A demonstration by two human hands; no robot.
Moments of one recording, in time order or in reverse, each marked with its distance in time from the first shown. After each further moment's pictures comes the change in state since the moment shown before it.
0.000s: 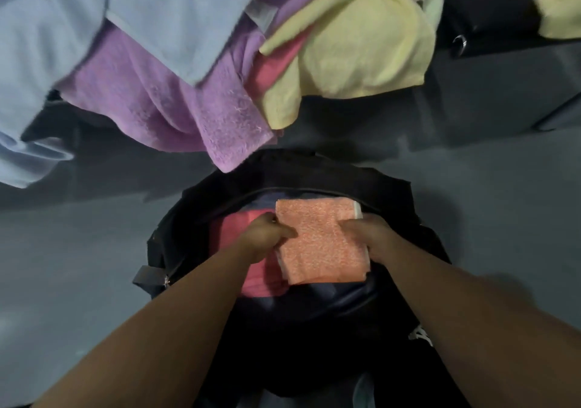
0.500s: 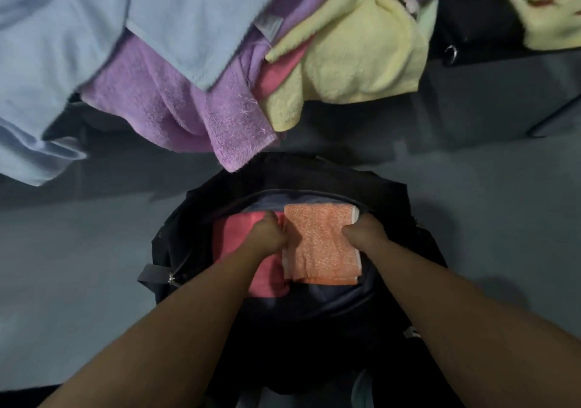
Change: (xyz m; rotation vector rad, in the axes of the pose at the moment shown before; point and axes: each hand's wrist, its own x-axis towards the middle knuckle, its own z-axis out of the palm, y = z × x) left_hand -0.022 0.008 0.007 0.624 0.166 0.125; right_hand -0.017 -0.010 0.009 -0.611 0.134 -0.141
